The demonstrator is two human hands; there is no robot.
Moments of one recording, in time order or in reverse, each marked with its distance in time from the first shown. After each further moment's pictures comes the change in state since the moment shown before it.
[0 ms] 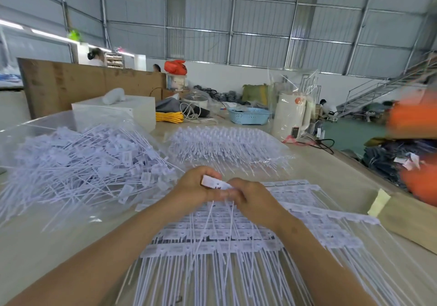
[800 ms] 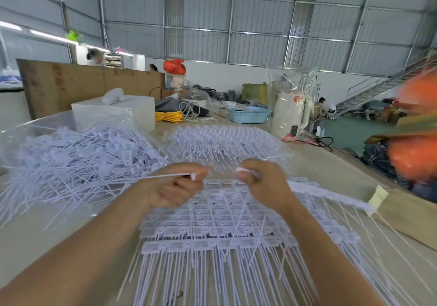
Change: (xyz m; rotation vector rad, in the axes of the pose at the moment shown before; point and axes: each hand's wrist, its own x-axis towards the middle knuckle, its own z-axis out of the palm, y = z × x) left_hand 0.000 0.024 -0.042 -0.609 -0.542 -0.414; right_hand 0.000 -0.003 -0.028 0.168 0.252 0.046
